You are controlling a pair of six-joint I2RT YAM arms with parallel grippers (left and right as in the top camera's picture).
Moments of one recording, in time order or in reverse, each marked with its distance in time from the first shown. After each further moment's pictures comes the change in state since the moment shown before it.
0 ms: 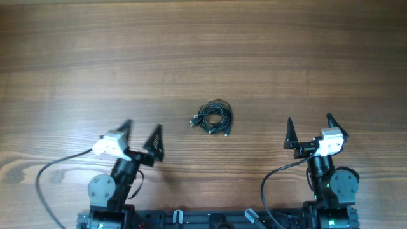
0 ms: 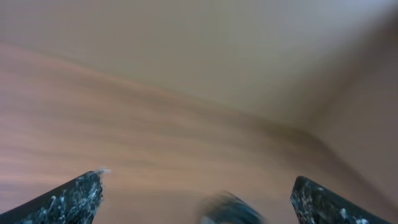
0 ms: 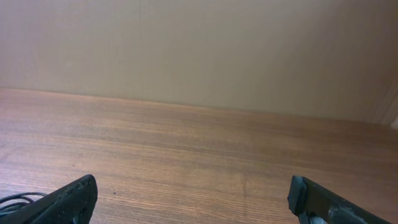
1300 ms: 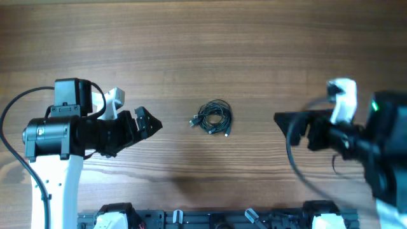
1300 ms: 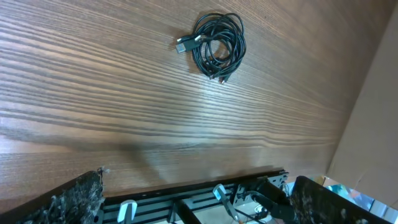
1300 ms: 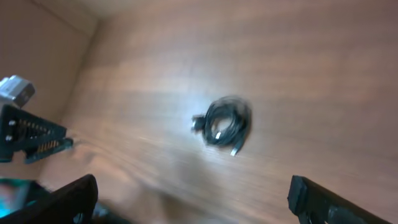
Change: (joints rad) left arm 0.160 1.114 1.211 -1.390 0.254 0.162; right arm -0.005 0.911 1.257 -1.166 -0.528 0.277
